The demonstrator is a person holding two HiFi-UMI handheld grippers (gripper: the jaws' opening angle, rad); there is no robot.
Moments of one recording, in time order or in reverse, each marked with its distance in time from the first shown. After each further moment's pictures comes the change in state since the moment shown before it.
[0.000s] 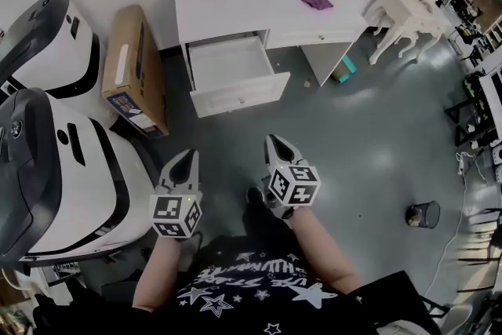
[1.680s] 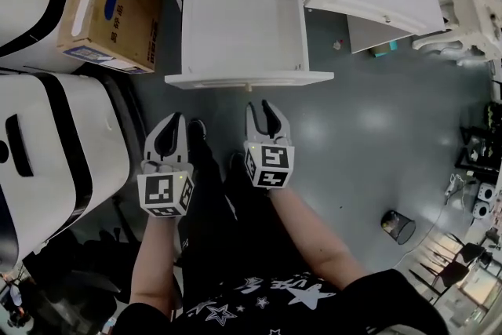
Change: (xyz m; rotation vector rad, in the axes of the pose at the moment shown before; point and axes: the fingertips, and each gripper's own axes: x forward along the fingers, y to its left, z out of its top) left arm 0.192 0.101 -0.097 -0.072 0.107 0.263; right arm 0.237 -0.077 -0.092 -0.224 0.225 0.038
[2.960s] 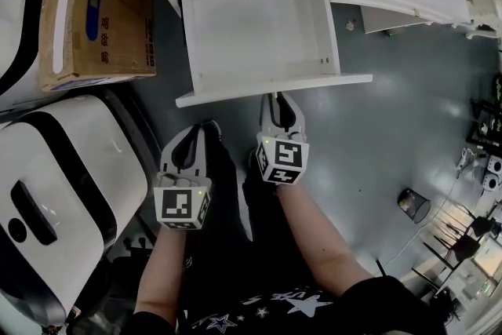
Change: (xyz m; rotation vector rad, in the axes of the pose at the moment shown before) left arm 0.075 0.035 -0.038 0.015 0.160 -0.158; right arm 0.096 -0.017 -0.002 0.069 -0.022 -0.168
